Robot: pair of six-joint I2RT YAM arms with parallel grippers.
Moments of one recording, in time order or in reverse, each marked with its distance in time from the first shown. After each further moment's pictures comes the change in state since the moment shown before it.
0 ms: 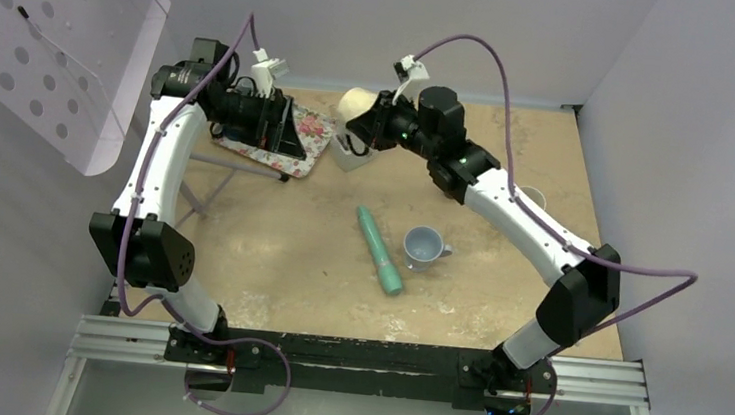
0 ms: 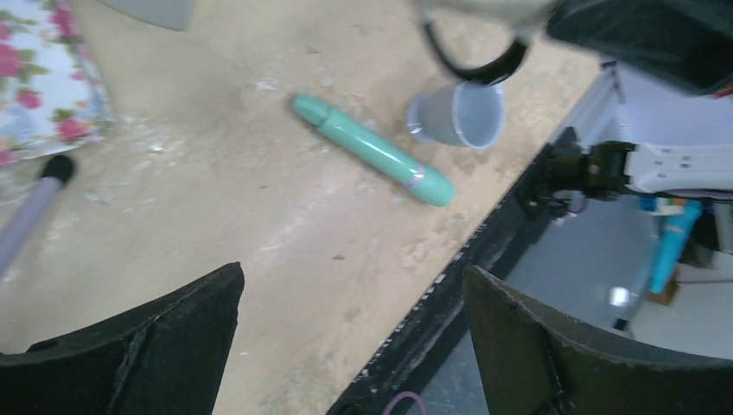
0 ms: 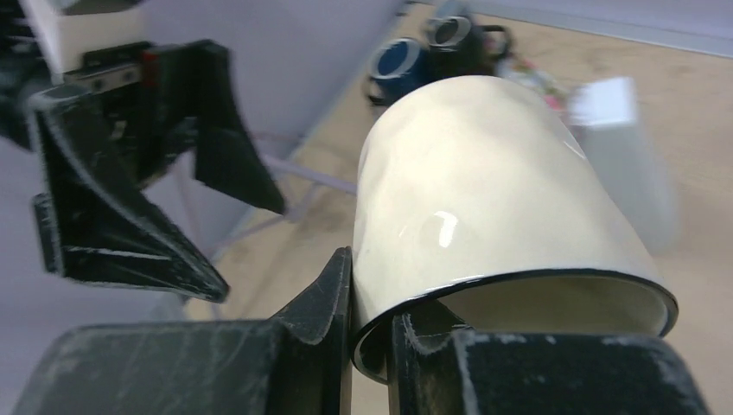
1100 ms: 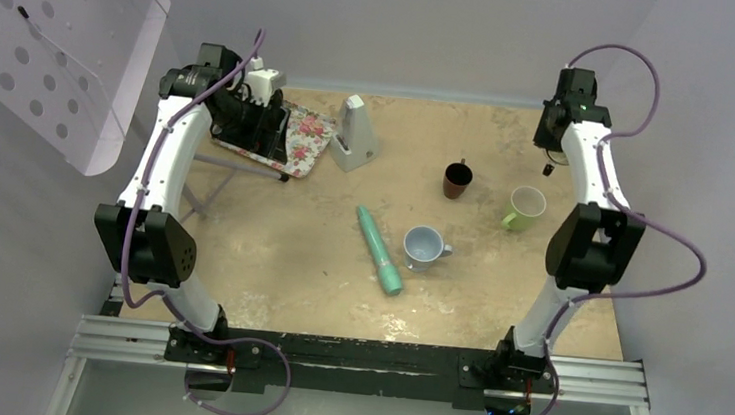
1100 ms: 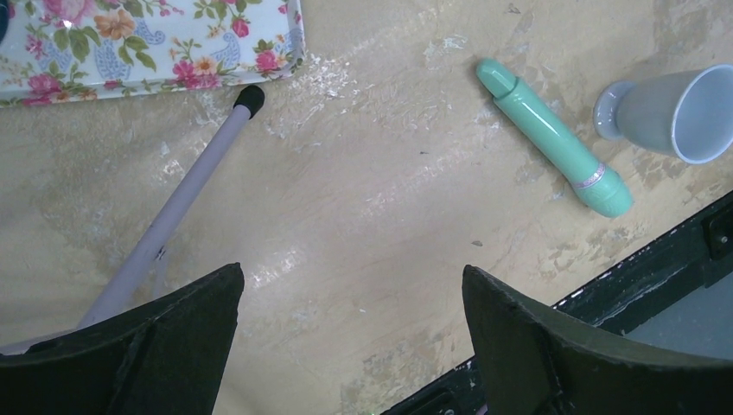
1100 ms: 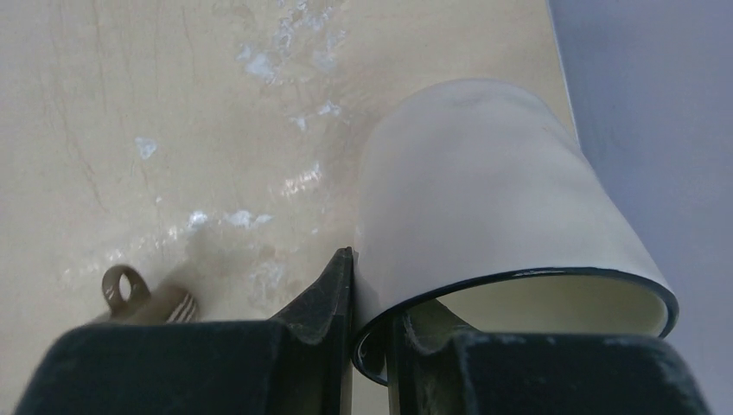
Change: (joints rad) left arm 0.000 0.026 -0.022 0.051 -0.436 0.065; right arm -0.760 0.209 0.348 -0.888 0.505 -0.394
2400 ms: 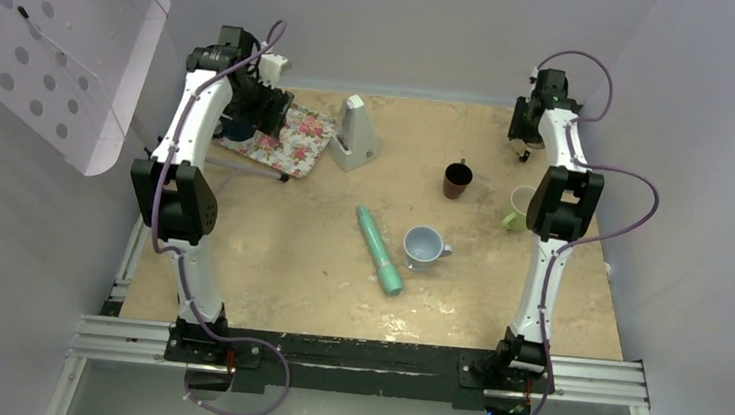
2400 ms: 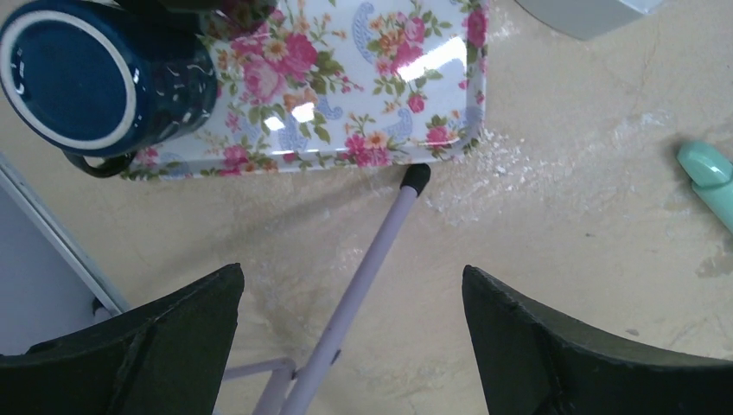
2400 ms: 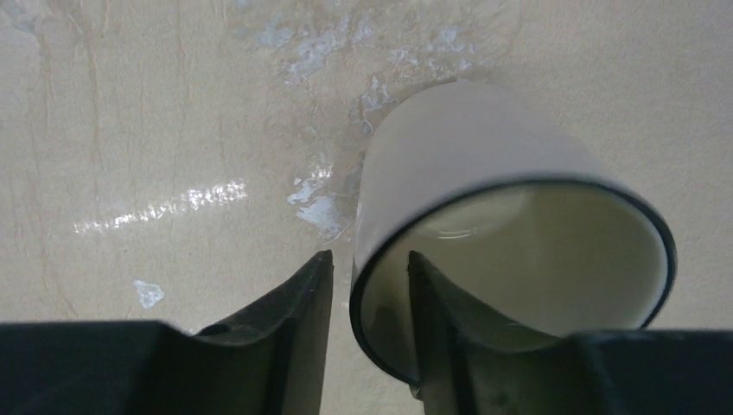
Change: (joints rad) left arm 0.000 0.317 0.272 0.036 -0.258 0.099; right arm -0.002 0.637 0.527 0.033 -0.171 -0.069
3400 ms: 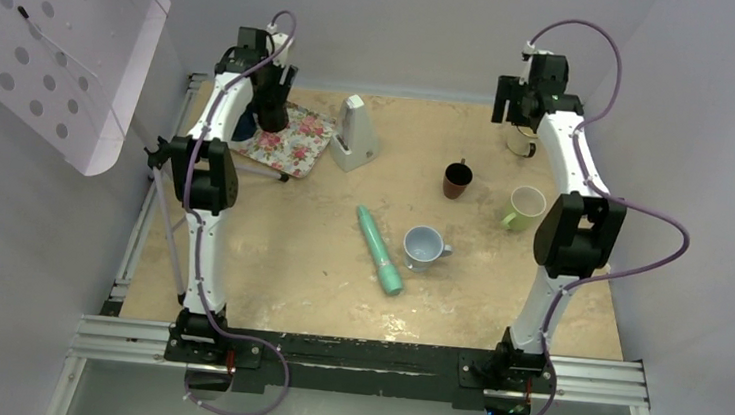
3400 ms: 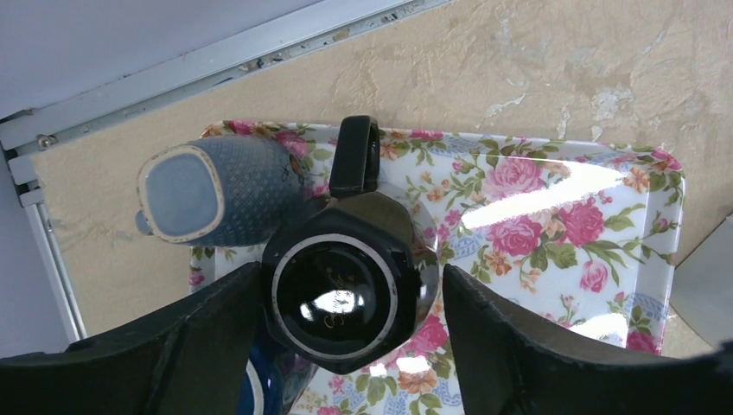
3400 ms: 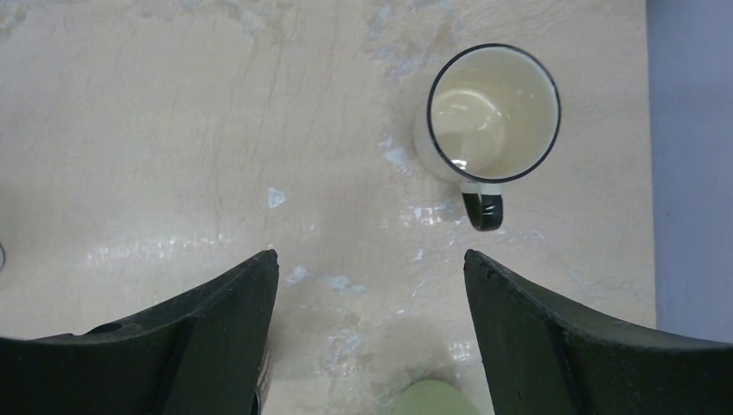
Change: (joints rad) left arm 0.013 0.429 0.294 0.472 -0.106 -0.072; right arm 0.107 -0.467 -0.362 0.131 0.058 -0.039
